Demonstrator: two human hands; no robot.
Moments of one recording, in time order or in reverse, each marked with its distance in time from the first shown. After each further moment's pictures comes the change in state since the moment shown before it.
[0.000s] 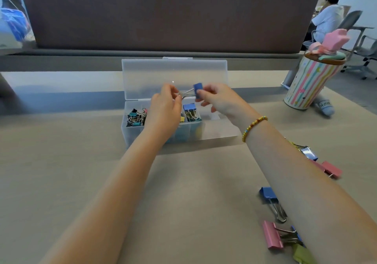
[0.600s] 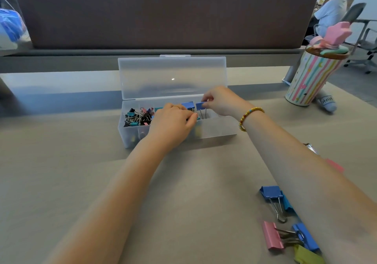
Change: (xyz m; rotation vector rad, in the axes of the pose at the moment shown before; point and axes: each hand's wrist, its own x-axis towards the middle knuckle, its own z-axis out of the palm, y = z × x) left_hand -0.007 -0.002 0.017 0.591 -0.260 0.194; right_hand 0.025 0.024 -0.004 -0.564 -0.096 -0.008
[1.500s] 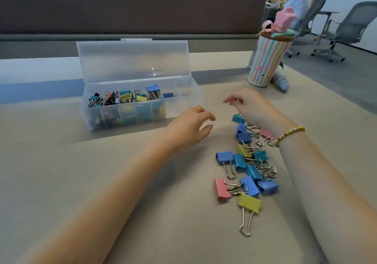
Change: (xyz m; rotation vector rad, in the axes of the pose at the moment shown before) left_hand -0.036 0.099 0.030 -0.303 -0.127 0.345; right_hand -0.125 0.109 -0.029 0.005 0.190 0.018
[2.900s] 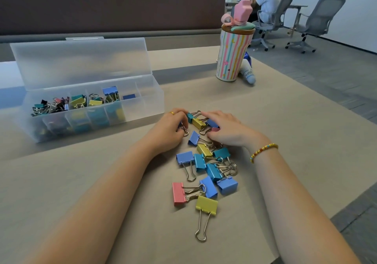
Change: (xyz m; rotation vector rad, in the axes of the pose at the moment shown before) left_hand 0.040 0.009 0.046 -0.158 -0.032 -0.026; right_hand -0.040 0.045 0.012 -0.051 -0.306 0.158
